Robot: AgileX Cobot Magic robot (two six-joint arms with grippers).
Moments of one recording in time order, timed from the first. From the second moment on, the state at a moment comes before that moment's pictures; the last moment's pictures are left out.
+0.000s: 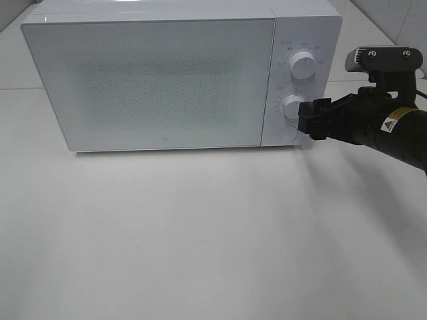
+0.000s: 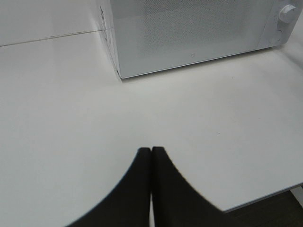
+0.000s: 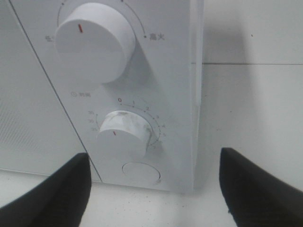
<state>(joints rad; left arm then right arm) -0.27 0.00 -0.50 -0.06 1.05 0.05 0.27 1.71 -0.54 -0.01 -0.77 0.07</state>
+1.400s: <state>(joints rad) -0.27 0.00 -0.50 -0.06 1.05 0.05 0.38 1.95 -0.60 0.16 -1.11 -0.03</state>
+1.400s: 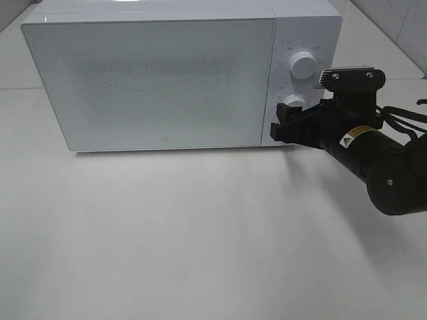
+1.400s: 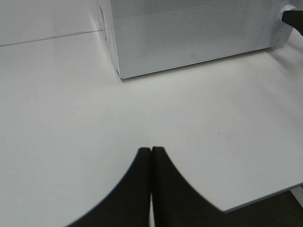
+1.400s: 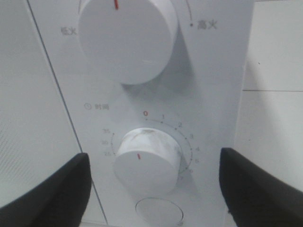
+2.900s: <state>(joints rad) -0.27 0.00 -0.50 -0.06 1.04 0.05 0.39 1.95 -0.65 0.19 -1.01 -0.04</state>
